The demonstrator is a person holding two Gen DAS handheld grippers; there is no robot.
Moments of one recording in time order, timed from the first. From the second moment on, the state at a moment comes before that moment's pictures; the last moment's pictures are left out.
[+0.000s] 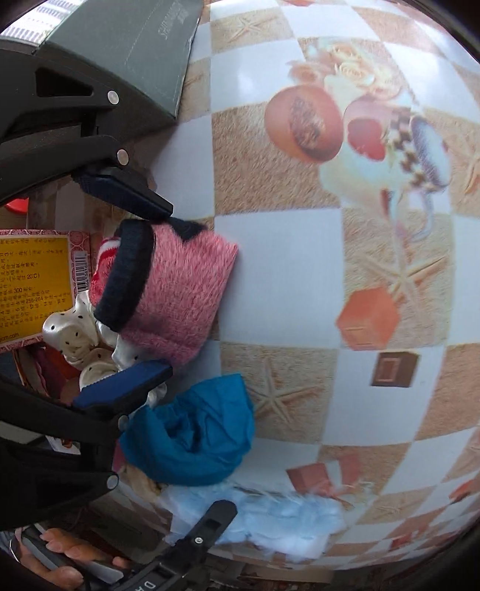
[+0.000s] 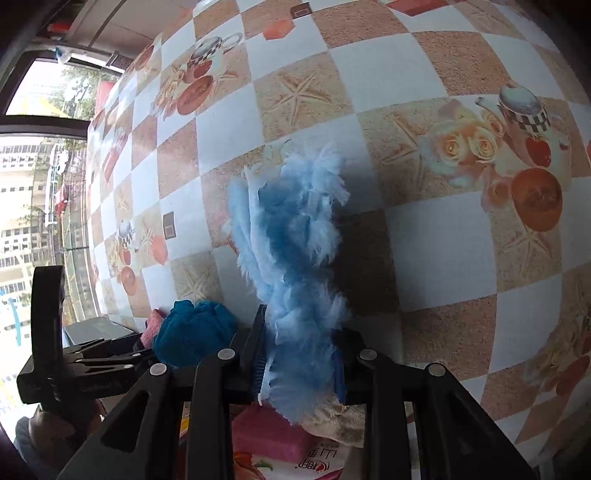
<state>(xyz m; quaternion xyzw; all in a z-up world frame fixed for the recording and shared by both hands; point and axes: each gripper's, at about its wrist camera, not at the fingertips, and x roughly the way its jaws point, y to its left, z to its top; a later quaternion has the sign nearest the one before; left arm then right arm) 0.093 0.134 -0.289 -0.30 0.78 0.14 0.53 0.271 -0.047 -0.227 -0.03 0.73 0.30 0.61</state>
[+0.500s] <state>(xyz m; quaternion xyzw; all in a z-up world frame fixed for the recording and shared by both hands) 0.076 0.121 -0.242 -0.25 0.72 0.17 0.63 0.270 -0.048 -0.203 -0.03 0.70 0.31 0.64</state>
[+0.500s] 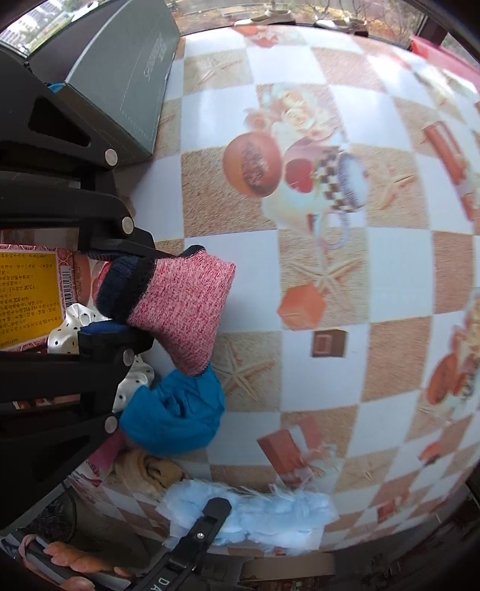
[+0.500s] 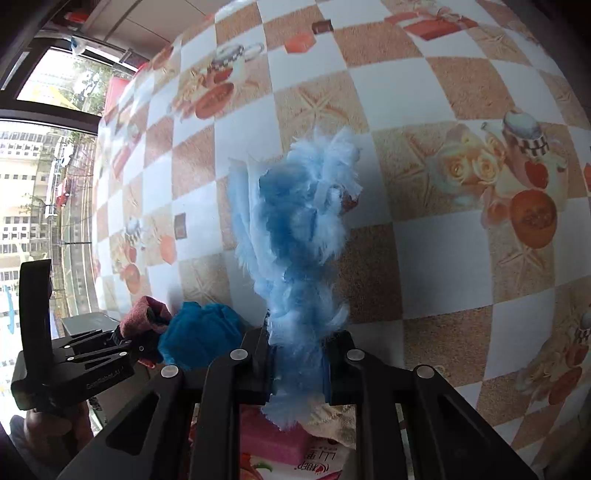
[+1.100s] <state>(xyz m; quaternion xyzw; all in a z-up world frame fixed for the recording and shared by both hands) 0.080 0.164 -0.110 -0.25 0.62 0.22 0.71 0.205 -0.027 -0.145 -0.04 0.68 0.37 0.64</state>
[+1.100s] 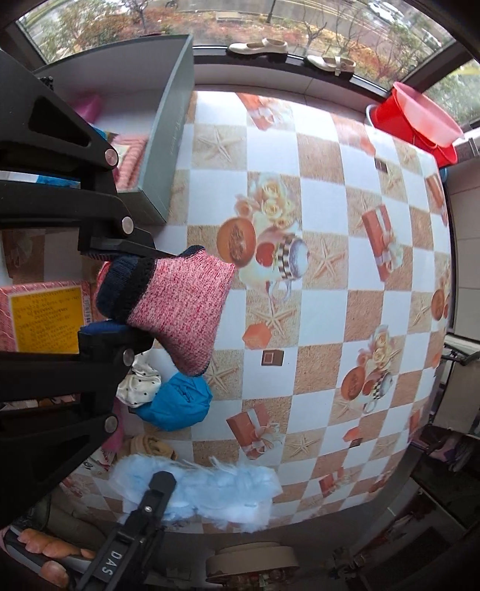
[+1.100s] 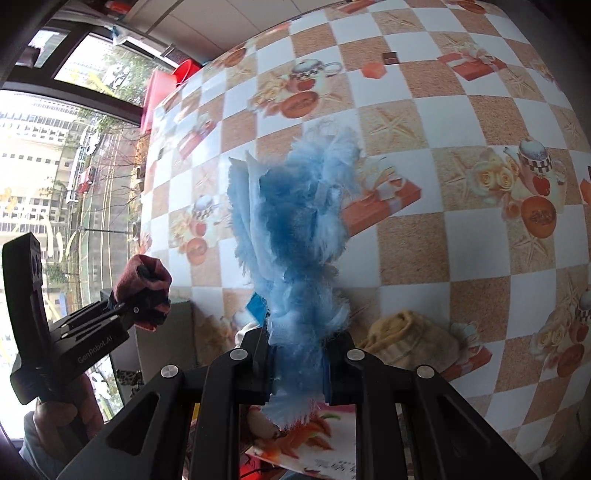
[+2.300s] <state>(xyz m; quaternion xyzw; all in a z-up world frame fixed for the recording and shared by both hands) -0.082 0.087 -0.091 -0.28 0.58 0.15 0.75 0.034 -0.095 -0.110 -0.07 0.68 0.34 0.65</state>
